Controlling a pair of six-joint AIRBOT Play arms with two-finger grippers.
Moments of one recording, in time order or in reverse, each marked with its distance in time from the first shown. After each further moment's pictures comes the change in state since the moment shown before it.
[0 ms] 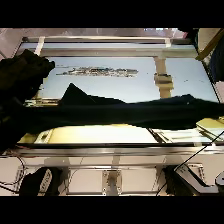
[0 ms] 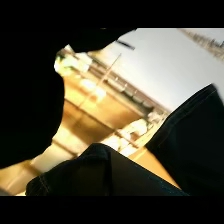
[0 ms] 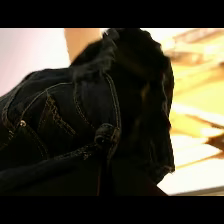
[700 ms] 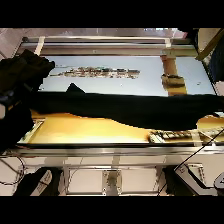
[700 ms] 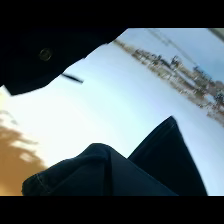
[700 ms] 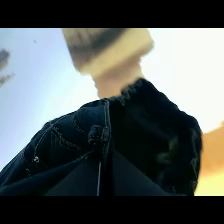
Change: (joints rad) left arm -0.066 -0.328 0.103 -0.115 0.460 0.043; right arm 0.080 0.005 -0.077 0.188 -0.323 0.039
